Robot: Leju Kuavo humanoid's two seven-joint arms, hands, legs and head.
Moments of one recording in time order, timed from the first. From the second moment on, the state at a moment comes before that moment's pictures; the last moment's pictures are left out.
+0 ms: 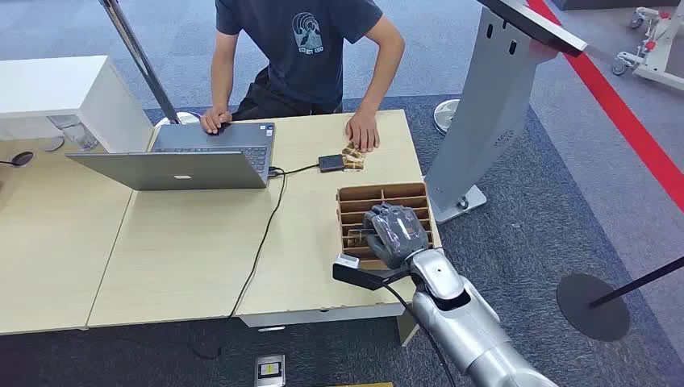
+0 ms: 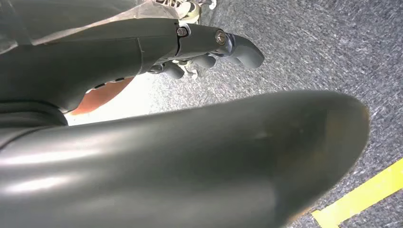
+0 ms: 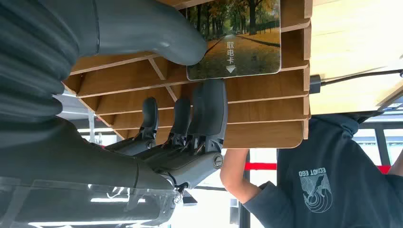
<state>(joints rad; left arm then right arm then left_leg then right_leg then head) -0.22 0.20 -1.57 -0.15 0.69 0.25 0.18 -0.48 0.04 0.38 -0.82 1.07 -0.38 0.24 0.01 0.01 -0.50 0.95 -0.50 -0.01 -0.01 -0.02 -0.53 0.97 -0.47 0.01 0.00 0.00</state>
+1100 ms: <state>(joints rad) -0.21 0.20 -1.57 -0.15 0.70 0.26 0.18 -0.48 0.04 0.38 -0.81 1.07 -0.38 0.23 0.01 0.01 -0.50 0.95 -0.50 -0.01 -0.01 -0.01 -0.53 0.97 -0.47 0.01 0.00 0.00</state>
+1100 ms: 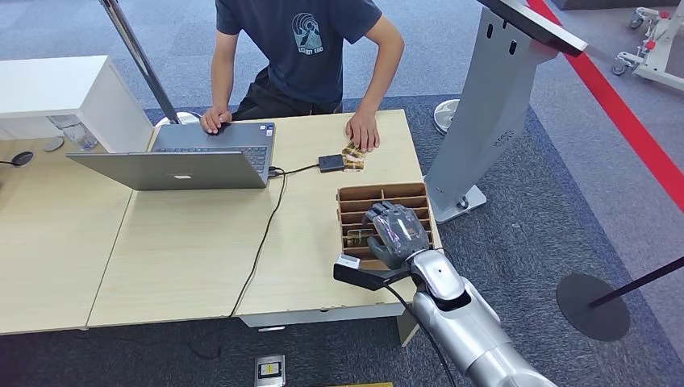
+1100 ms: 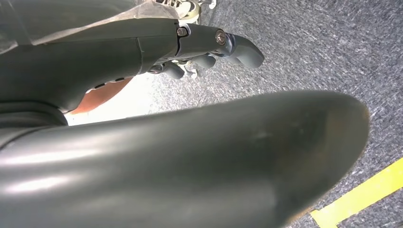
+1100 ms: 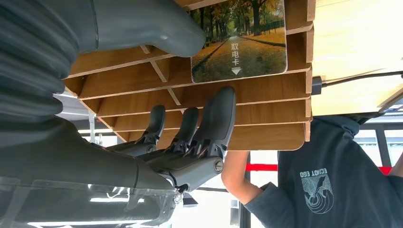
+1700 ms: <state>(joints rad) -0.21 0.20 -1.57 -0.15 0.69 0.25 0.18 -0.48 0.04 0.38 -0.81 1.07 -0.38 0.23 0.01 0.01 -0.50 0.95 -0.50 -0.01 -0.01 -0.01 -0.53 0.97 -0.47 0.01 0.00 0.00</state>
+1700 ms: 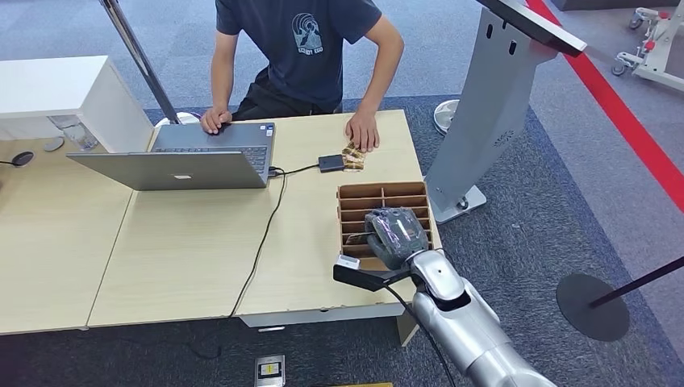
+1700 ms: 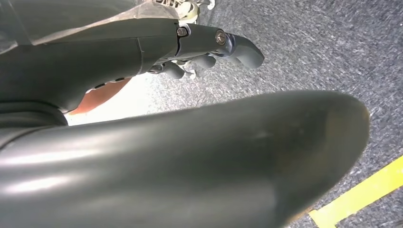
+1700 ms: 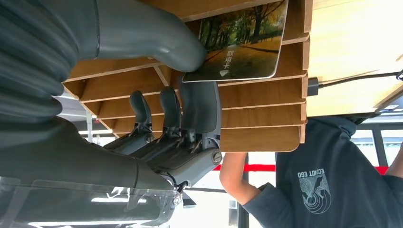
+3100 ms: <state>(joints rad) -0.22 0.18 -1.57 -0.16 0.69 0.22 0.14 -0.79 -0.11 0.23 -1.32 0.86 -0.27 0.10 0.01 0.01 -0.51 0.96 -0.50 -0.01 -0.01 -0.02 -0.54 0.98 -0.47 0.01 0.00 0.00</state>
